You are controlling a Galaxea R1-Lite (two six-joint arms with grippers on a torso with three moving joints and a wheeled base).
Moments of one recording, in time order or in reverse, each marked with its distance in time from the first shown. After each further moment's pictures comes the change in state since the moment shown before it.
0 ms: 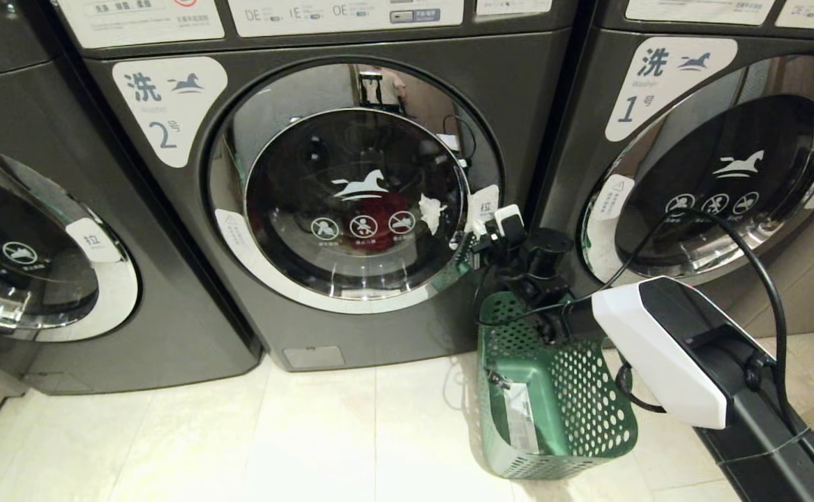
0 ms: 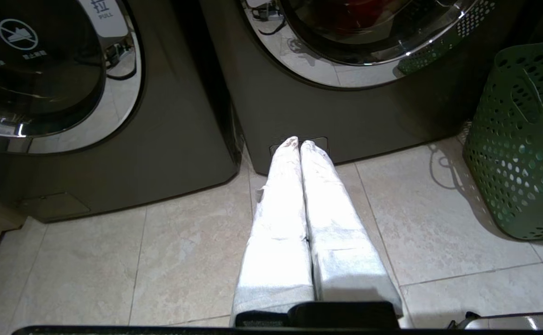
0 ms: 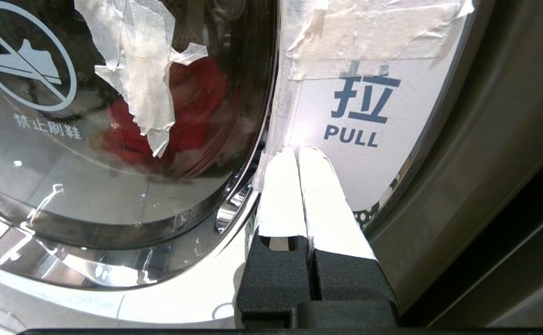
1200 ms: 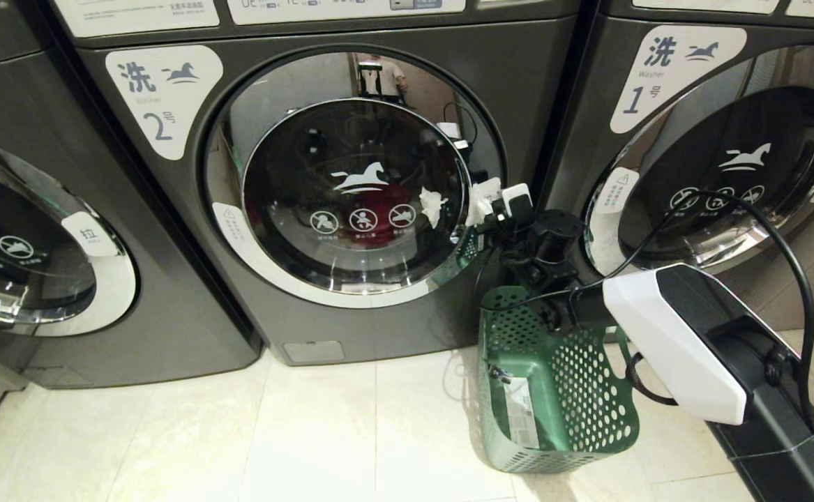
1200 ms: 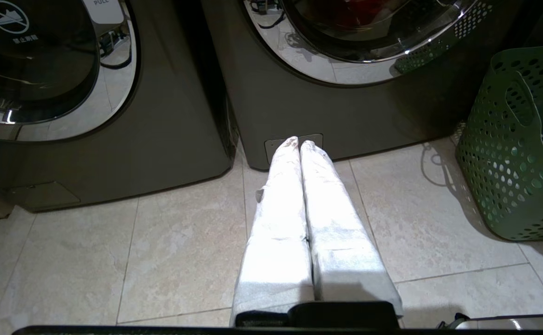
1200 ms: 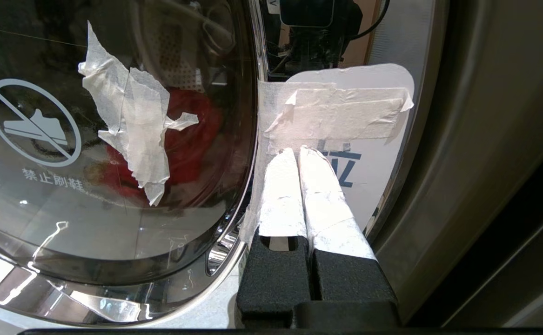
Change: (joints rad) left arm 0.000 0.000 0.000 -0.002 0.000 -0.036; right arm 0.002 -0.072 -0.003 -0.029 -0.002 -0.005
